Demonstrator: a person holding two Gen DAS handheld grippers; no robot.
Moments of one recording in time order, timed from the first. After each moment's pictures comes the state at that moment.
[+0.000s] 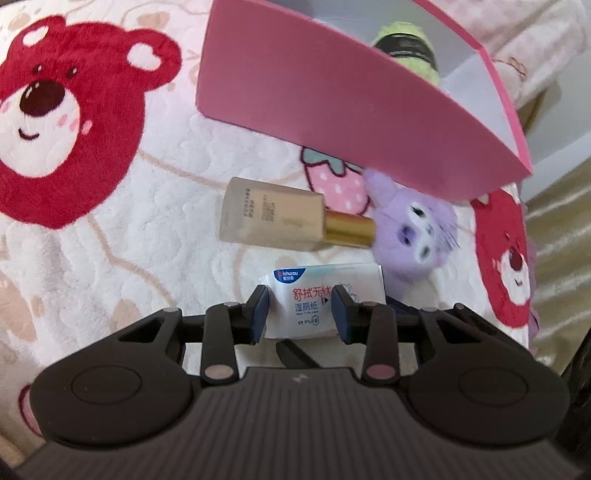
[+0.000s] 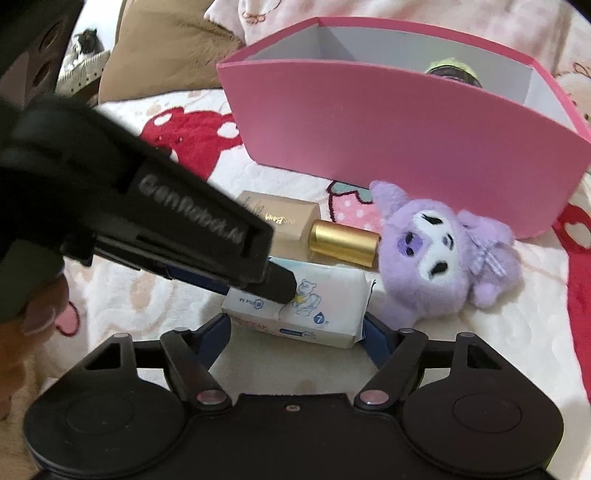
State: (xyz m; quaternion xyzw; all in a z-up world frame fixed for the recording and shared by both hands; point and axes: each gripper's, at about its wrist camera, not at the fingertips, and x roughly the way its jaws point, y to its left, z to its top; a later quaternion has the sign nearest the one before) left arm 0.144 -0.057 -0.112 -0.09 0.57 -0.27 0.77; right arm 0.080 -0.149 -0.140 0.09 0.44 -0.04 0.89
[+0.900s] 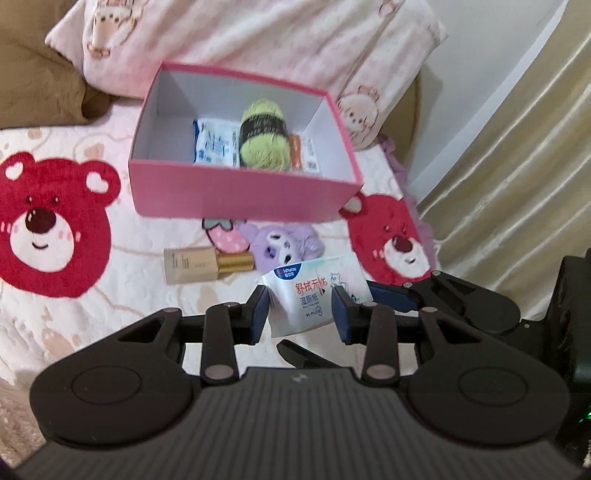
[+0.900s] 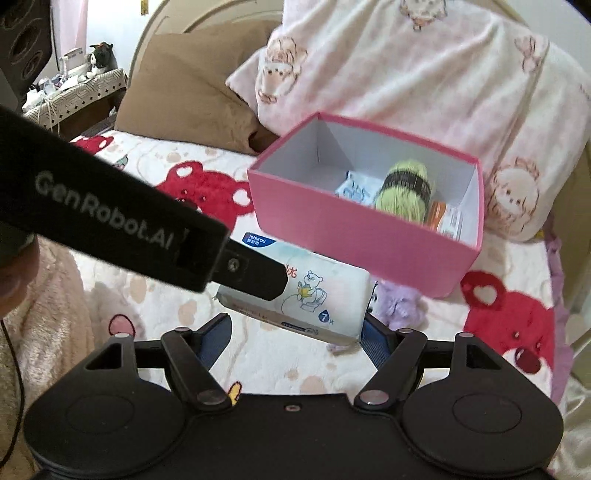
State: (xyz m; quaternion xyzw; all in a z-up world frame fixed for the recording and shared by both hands) left arm 0.077 -0.040 0.034 -0.04 0.47 -0.38 0.80; right arm 0.028 -0.123 -0.020 0.02 0.40 -0.07 0.91
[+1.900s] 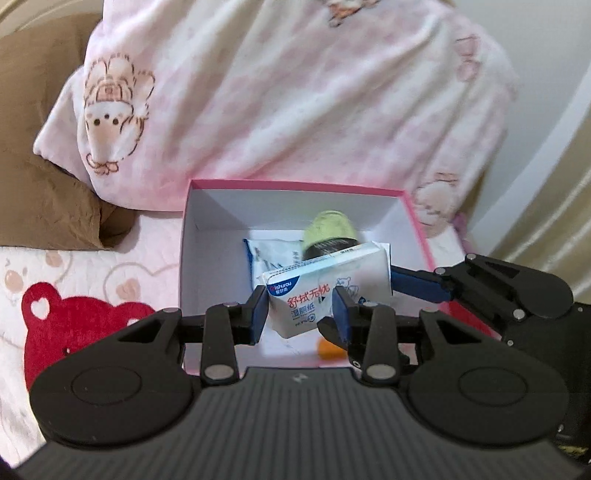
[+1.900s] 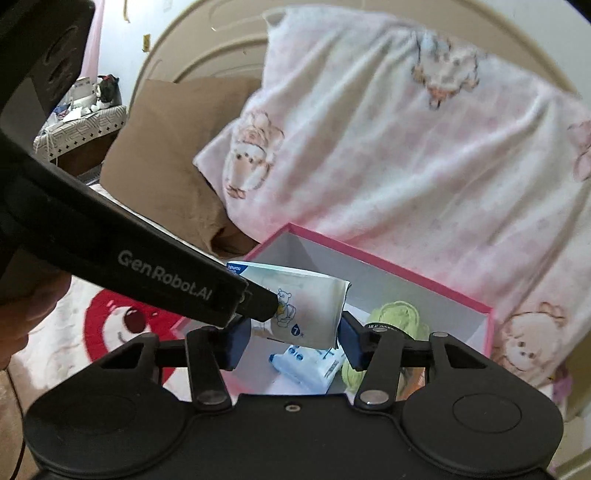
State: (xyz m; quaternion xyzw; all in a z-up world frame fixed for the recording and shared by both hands) left arm 0.256 -0.098 0.057 0.01 0.45 -0.32 0.84; right arm 0.194 -0.220 0.014 -0.01 0.34 -0.03 0.94
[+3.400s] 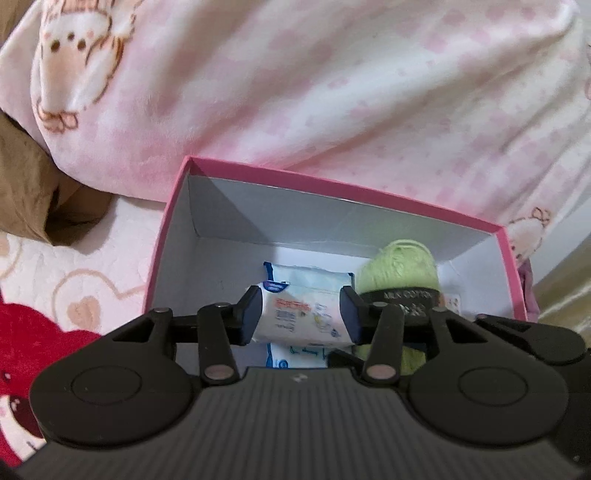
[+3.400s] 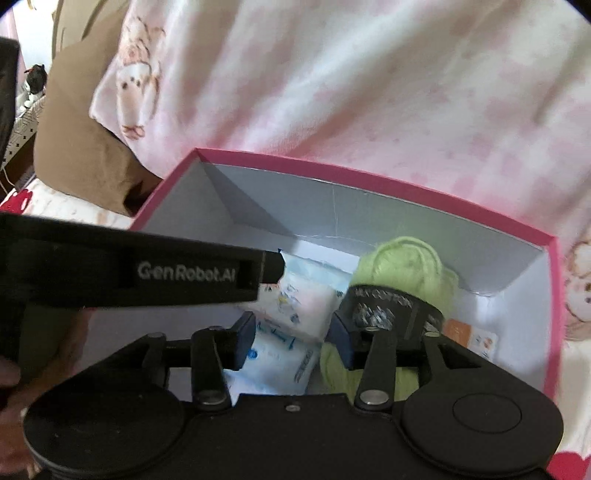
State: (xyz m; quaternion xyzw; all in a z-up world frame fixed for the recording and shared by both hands) left arm 0.335 -0.142 -0.030 -0.04 0.48 -0.27 0.84; right arm 0.280 -0.277 -0.058 0.09 0.46 -0.07 0.88
